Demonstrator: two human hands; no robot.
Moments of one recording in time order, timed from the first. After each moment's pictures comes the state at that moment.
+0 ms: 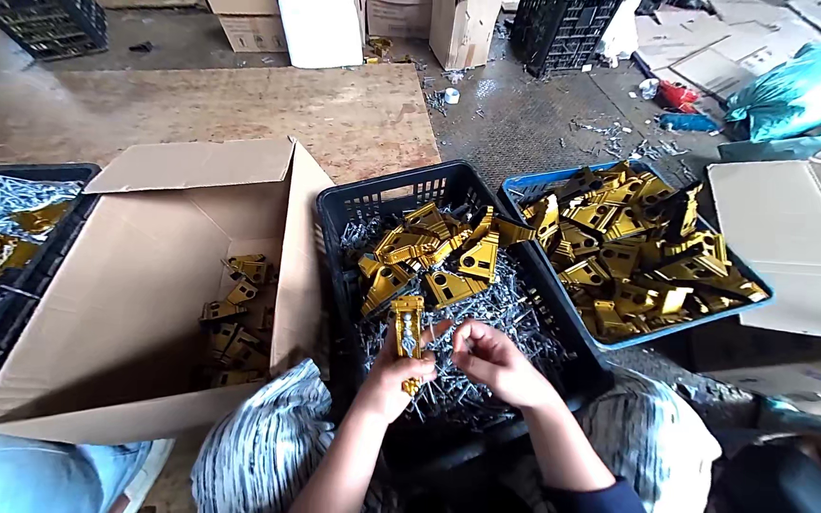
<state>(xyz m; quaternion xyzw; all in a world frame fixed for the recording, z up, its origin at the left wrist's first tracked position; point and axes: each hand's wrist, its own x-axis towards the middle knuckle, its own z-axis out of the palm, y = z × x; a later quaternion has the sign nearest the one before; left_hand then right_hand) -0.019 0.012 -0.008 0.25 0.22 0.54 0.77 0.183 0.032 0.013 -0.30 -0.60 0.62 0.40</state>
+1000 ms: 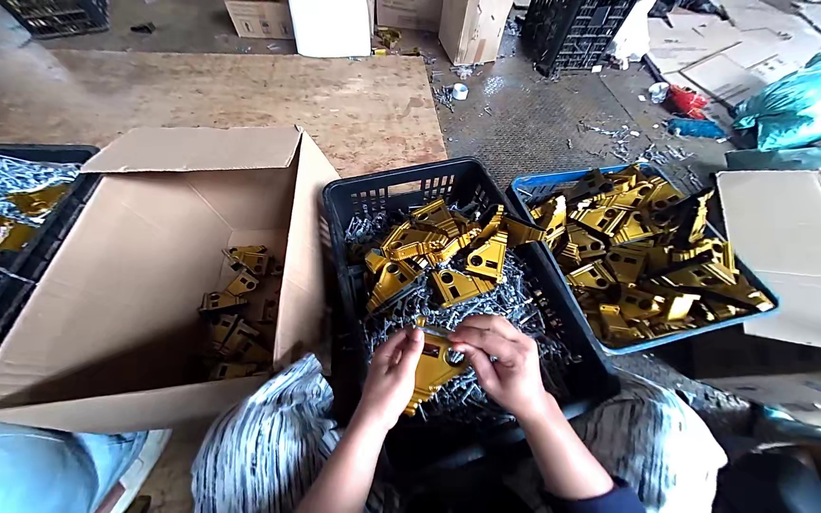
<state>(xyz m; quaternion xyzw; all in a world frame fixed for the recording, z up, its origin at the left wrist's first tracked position) -0.023 0.004 0.007 0.46 0.47 0.52 0.55 0.167 0.036 0.008 -0.33 -0.79 0.16 0.50</state>
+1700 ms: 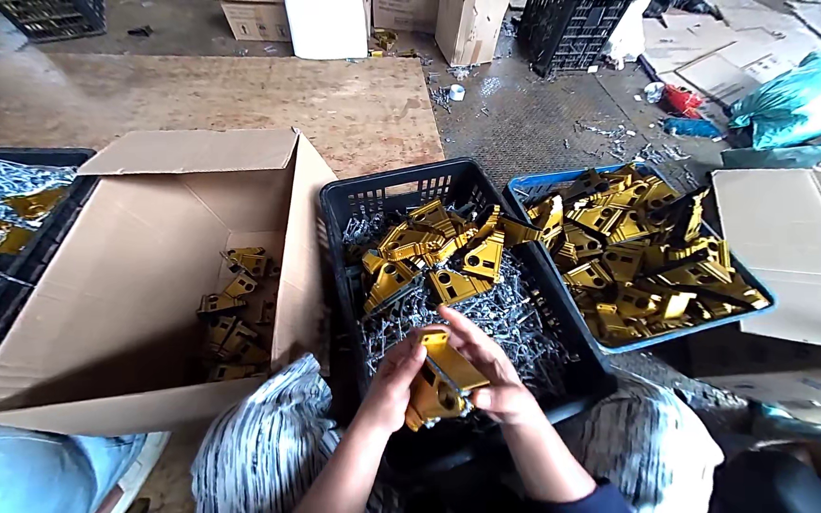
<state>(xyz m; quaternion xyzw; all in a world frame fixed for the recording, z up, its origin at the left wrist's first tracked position) -0.022 0.000 -0.003 0.40 0.22 0.57 0.68 0.149 0.025 0.002 -0.11 -0.57 0.66 0.48</state>
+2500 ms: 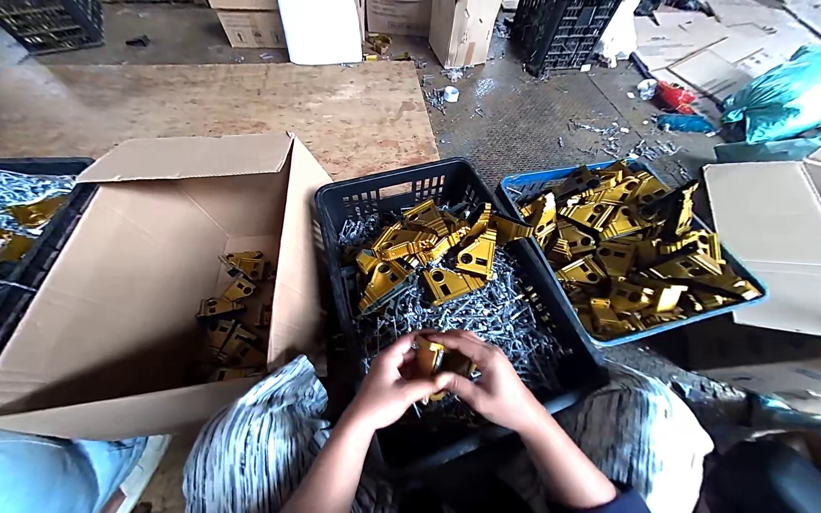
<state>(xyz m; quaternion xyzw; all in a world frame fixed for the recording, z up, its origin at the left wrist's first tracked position) -0.029 0.000 -0.003 0.53 0.40 0.40 0.63 0.175 0.008 0.001 -0.38 -0.75 0.39 0.38</state>
